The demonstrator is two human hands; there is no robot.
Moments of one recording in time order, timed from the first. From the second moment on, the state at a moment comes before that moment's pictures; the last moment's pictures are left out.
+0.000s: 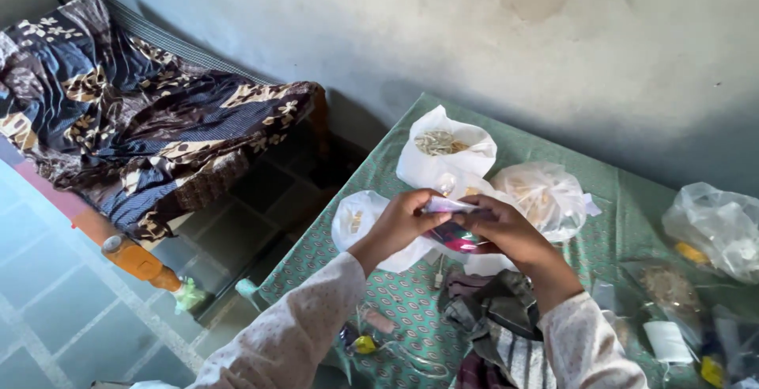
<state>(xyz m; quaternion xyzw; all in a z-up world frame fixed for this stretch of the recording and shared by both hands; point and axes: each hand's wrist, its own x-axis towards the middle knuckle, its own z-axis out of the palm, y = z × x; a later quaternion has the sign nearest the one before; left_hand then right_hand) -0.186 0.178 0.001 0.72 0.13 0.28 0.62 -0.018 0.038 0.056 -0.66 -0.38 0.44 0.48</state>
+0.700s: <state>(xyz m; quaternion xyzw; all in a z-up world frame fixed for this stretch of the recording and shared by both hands) -0.274 0.253 -0.048 0.73 0.44 0.27 0.45 -0.112 0.126 -0.044 -0.77 -0.46 0.12 0.42</state>
